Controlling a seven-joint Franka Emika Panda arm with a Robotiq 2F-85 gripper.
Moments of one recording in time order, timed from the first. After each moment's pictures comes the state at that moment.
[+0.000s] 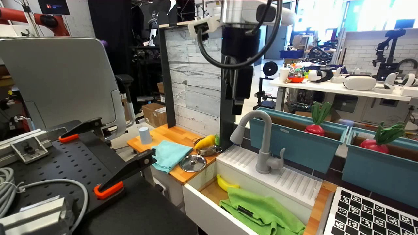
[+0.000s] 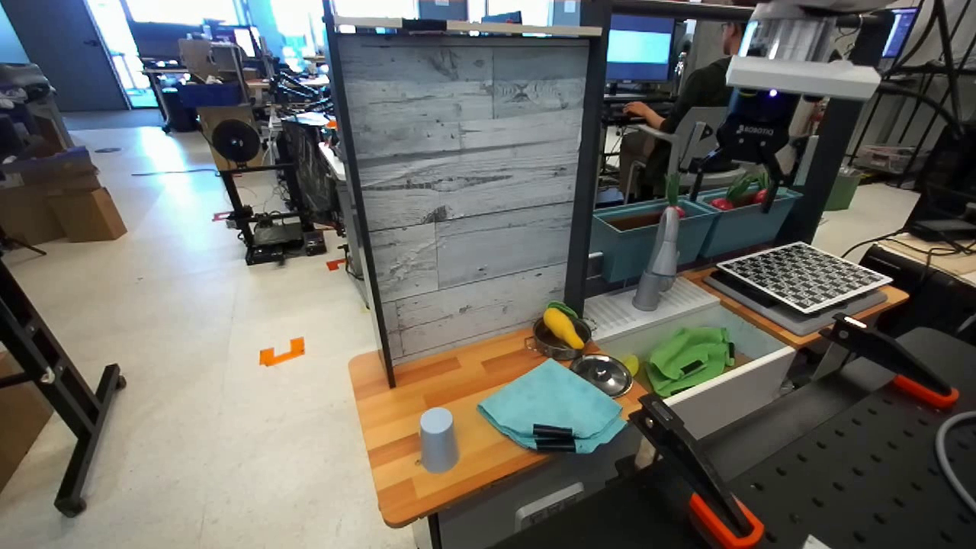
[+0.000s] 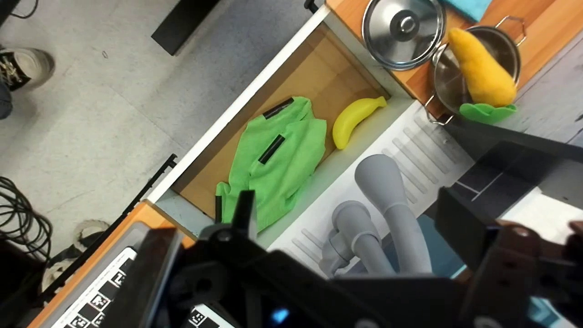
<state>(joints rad) -0.17 0.51 -0.15 -2.00 0.22 2.43 0.28</state>
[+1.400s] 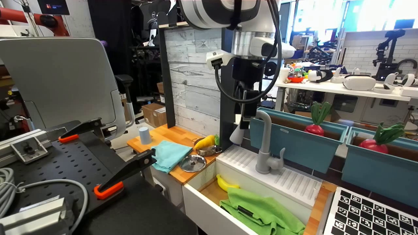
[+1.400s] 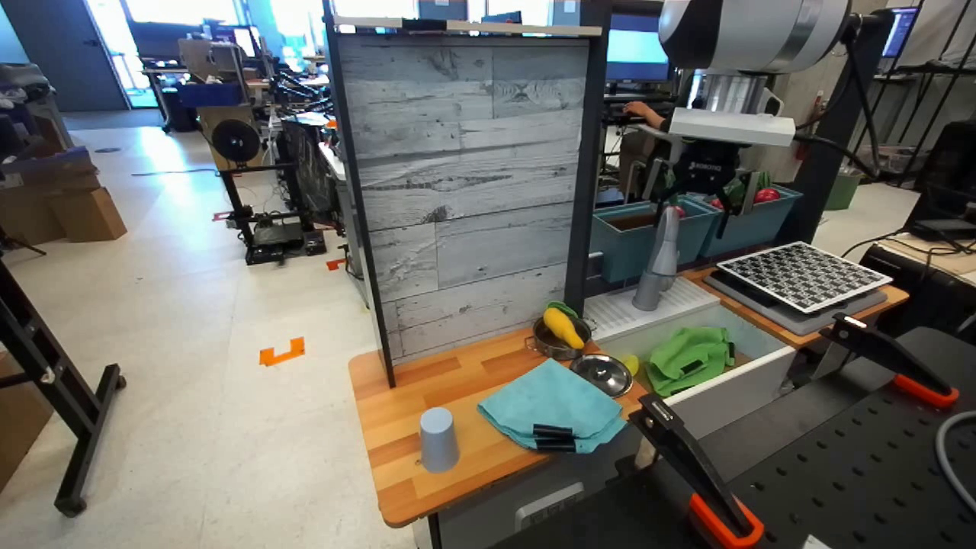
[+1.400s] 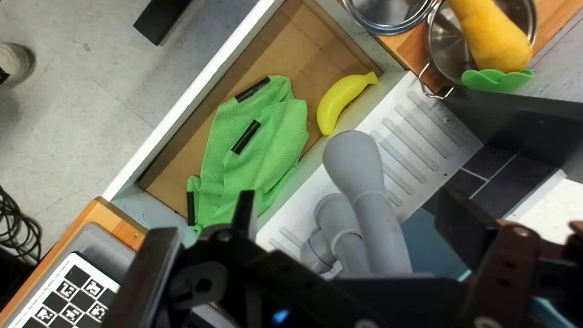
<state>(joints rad) -0.14 0.73 -0.14 -1.79 0.22 2.44 0.36</state>
